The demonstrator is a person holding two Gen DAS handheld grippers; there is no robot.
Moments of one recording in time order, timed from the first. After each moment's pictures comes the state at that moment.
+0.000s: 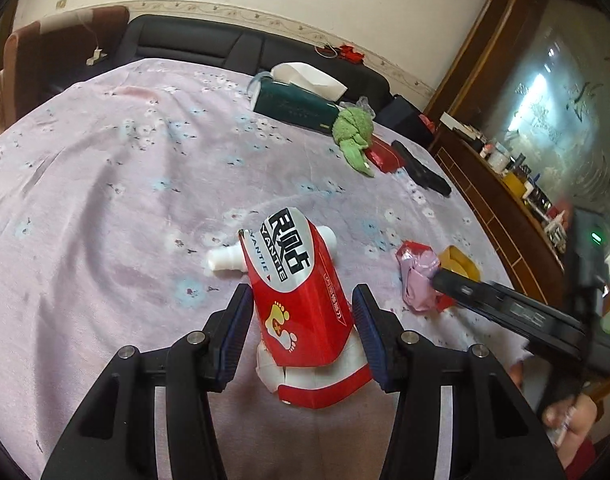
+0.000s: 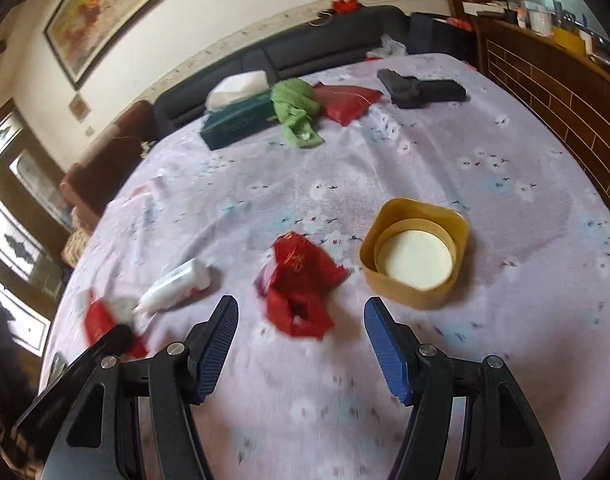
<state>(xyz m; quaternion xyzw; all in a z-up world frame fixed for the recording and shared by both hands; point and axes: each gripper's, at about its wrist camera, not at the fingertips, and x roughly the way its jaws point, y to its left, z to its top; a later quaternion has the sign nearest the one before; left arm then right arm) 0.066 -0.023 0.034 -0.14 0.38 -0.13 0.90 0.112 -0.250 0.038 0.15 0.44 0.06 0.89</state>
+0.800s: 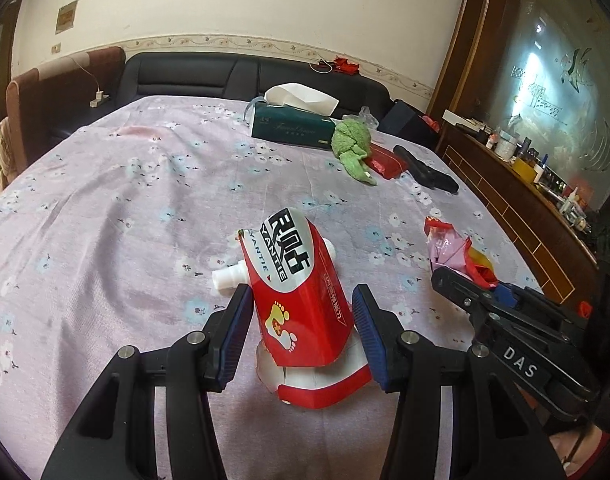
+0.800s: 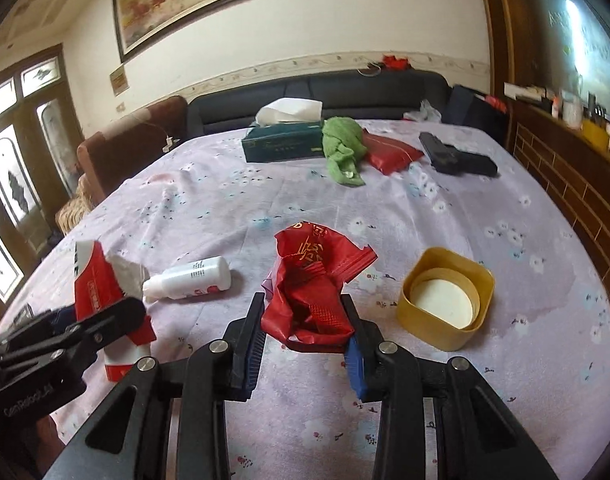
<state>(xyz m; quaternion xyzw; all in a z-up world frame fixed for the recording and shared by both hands) 0.057 -0.040 0.044 -0.08 0.34 -0.10 0.93 0.086 -0.209 0.045 0.03 0.34 0.10 0.93</state>
